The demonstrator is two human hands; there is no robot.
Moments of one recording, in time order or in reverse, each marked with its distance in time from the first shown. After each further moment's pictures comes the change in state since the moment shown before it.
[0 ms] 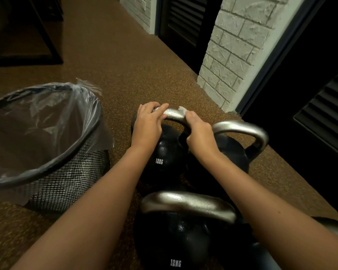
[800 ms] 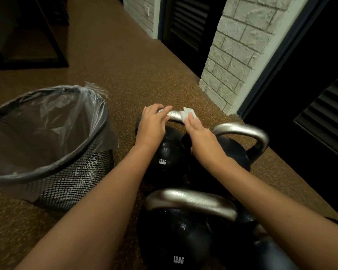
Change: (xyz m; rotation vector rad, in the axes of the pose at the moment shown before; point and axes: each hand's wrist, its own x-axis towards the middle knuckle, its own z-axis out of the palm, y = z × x) left_hand 0.002 0.002 -0.005 -0.013 -0.049 -0.007; right_hand -0.014 -0.002 -0.010 -0.319 -0.263 -0.101
